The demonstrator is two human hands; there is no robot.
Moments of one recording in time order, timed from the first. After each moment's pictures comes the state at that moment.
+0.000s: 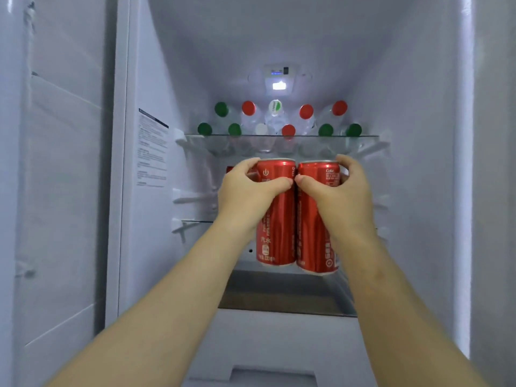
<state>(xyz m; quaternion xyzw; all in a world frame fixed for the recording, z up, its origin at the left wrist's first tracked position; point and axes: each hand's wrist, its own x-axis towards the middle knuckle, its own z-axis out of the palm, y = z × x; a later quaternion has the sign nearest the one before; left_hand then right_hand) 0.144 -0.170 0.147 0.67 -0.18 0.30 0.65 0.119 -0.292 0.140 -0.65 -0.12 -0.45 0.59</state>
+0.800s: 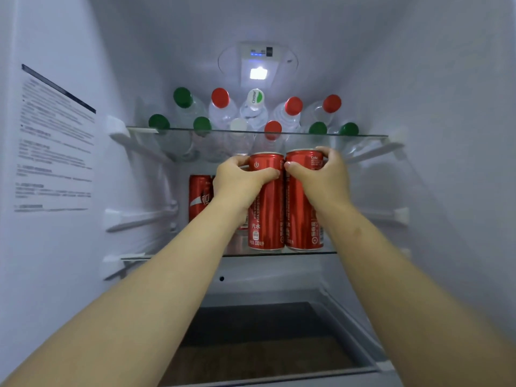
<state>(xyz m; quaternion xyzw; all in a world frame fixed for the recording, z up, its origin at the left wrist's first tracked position) 0.297 -0.193 0.190 0.63 -0.23 0.23 0.71 0.258 -0.309 0.188 -0.66 -0.07 -0.52 0.54</state>
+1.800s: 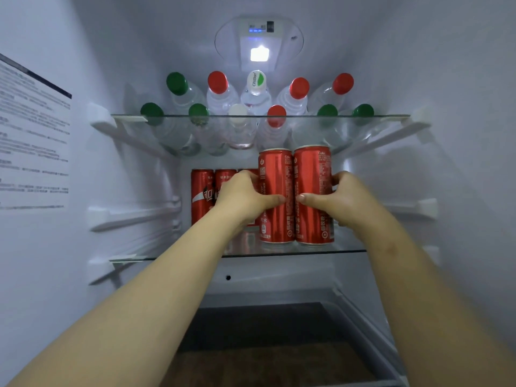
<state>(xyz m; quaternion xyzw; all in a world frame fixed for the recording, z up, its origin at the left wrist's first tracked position) 0.308 -0.193 0.174 0.81 -0.24 0.23 0.48 0.266 -0.349 0.165 -0.82 -0.02 -0.34 0.45</state>
